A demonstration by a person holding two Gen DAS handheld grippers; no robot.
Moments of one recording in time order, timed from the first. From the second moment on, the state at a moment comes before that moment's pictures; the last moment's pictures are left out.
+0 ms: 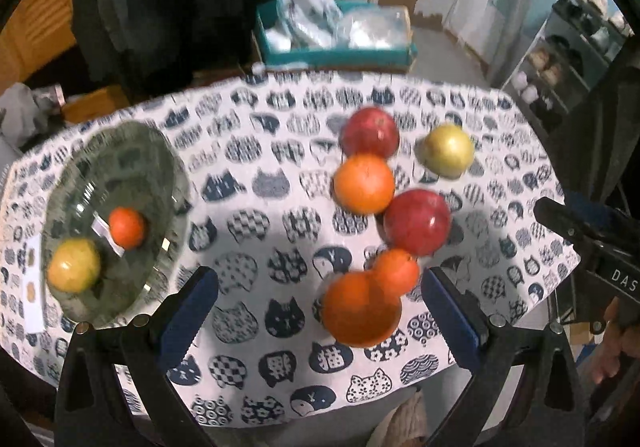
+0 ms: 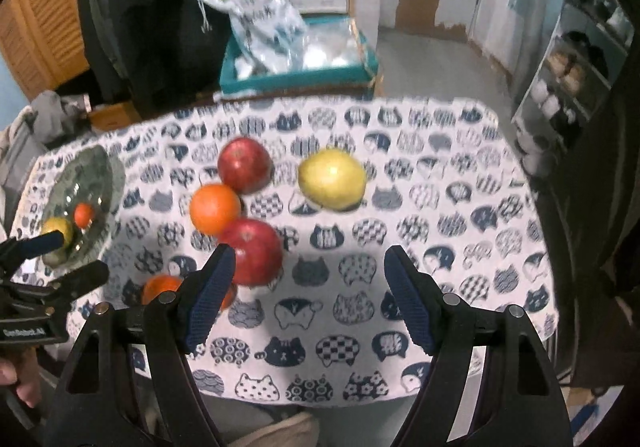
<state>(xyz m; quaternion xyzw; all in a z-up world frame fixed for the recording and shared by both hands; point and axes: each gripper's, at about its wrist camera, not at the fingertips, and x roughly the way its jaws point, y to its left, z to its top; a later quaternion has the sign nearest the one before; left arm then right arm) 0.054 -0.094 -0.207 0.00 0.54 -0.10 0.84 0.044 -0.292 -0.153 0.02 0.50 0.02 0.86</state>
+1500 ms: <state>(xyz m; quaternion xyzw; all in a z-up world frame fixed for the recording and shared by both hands) 0.077 -0.091 -0.266 -0.01 0.59 -0.12 0.80 0.086 -0.253 -0.240 0.05 0.59 0.07 0.80</state>
